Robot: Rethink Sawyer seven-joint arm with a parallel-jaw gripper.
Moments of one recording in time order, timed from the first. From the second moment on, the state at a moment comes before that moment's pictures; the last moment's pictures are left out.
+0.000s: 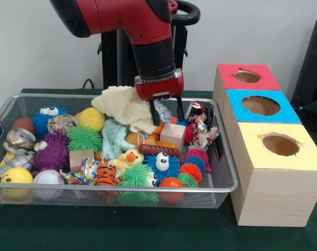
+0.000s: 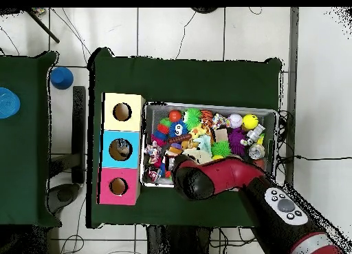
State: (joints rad) arm -0.72 -0.60 0.53 1.96 -0.69 0.27 2.03
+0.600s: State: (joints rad) arm -0.66 -0.58 0.51 1.96 -0.69 0.27 2.03
